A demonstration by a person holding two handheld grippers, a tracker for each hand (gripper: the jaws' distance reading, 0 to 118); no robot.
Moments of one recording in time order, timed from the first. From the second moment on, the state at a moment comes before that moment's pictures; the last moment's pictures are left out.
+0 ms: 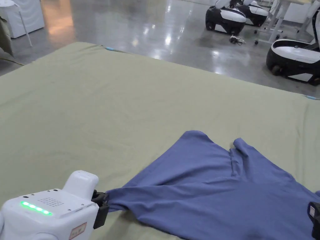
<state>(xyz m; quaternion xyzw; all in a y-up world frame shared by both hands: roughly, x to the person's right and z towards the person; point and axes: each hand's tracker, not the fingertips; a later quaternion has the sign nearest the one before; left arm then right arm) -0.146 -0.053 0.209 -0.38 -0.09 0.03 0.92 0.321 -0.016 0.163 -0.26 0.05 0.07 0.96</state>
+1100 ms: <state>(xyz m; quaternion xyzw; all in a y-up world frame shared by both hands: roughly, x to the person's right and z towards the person) -0.144 -0.058 0.177 -0.40 -0.07 0.03 0.91 0.401 -0.040 -0.062 -0.44 0.05 0.01 0.90</state>
